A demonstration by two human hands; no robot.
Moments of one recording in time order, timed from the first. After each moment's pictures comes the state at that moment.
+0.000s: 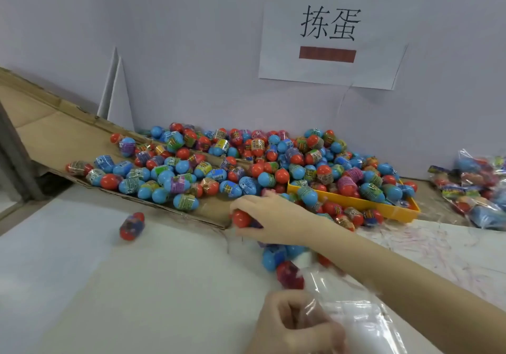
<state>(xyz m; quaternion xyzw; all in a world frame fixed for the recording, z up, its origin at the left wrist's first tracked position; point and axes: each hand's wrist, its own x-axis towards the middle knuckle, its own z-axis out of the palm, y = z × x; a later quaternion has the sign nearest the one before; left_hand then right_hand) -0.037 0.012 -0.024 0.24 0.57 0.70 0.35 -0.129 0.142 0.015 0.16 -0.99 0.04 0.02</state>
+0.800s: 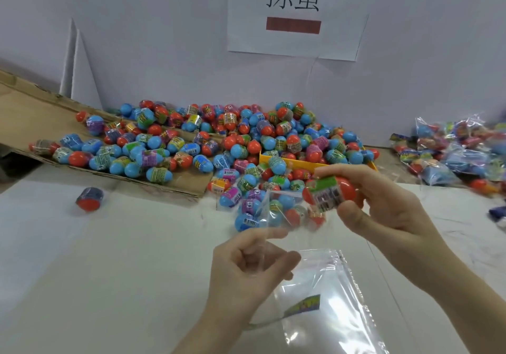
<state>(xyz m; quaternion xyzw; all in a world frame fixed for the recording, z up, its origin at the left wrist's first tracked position) -0.016 -0.002 0.004 0.25 0.57 0.77 0.17 0.062 0.144 0.079 0.01 -0.87 0.43 0.24</state>
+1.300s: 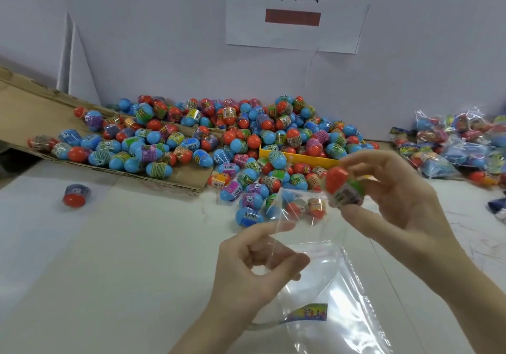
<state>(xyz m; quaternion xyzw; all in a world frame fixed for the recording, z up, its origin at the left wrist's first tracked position) -0.013 -0.006 0.006 0.30 0.60 0.72 0.16 0.070 0.141 0.079 0.00 -0.83 0.47 0.29</state>
